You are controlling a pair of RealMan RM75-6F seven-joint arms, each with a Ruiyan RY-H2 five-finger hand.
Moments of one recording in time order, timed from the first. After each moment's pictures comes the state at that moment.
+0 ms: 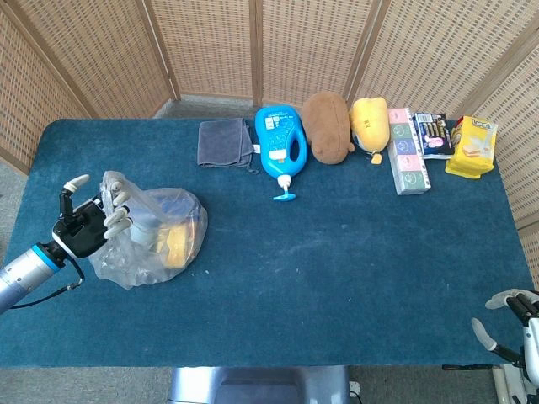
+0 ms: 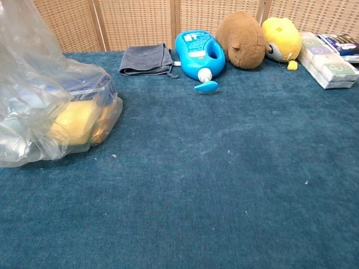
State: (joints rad) left arm -0.85 -0.96 0.31 -1.46 1.65 1.29 -2.85; right arm -0.13 -1.08 0.04 -1.70 -1.60 1.72 0.08
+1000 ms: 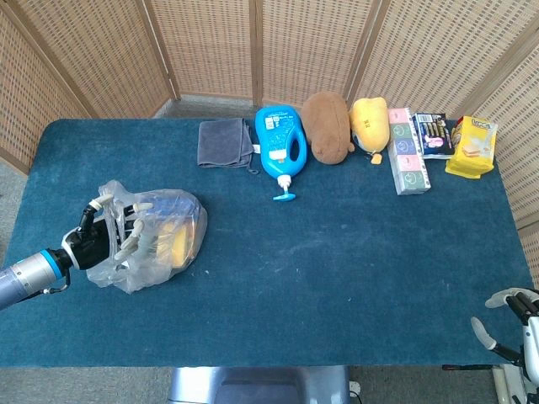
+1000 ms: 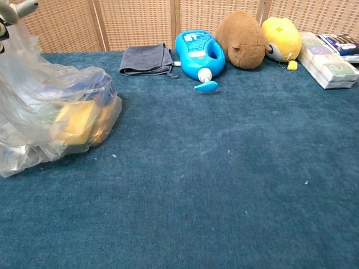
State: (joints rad) left arm -0.93 -0.91 0.35 -1.46 1.84 1.09 -2.66; right arm -0.12 -1.08 0.04 -1.70 -1.60 1.71 0.07
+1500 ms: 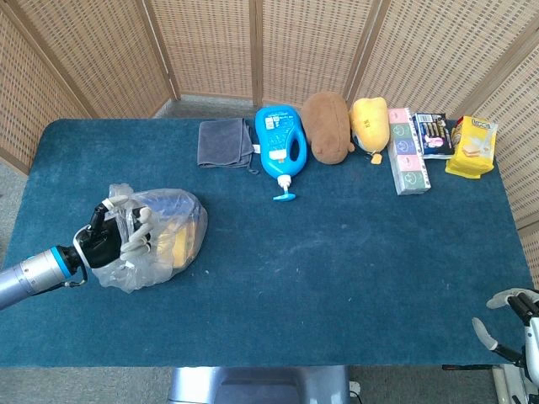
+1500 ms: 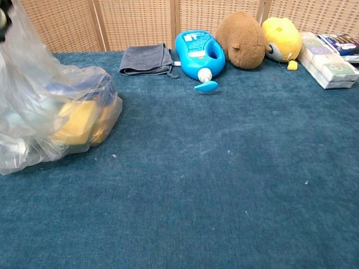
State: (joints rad) left arm -0.92 -0.96 0.32 -1.41 1.85 1.27 -2.75; right arm -0.13 -1.07 0.04 -1.71 -1.60 1.72 0.07
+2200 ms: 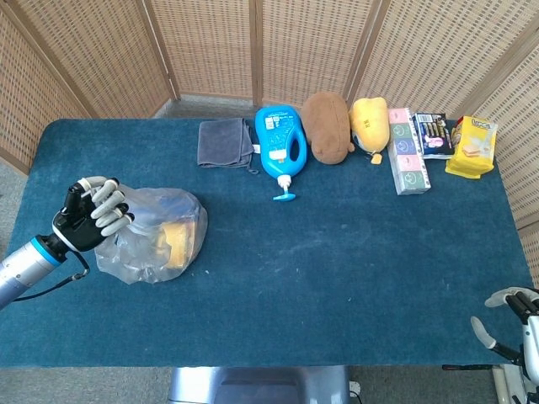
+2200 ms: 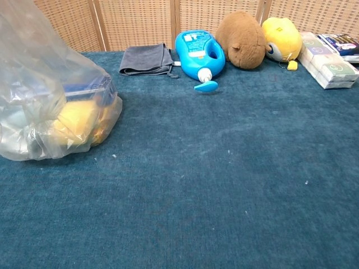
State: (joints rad) left arm -0.86 -0.87 0.20 -1.56 1.69 1.27 -2.75; right arm -0.12 -1.08 0.04 -1.70 -1.60 1.71 0.08
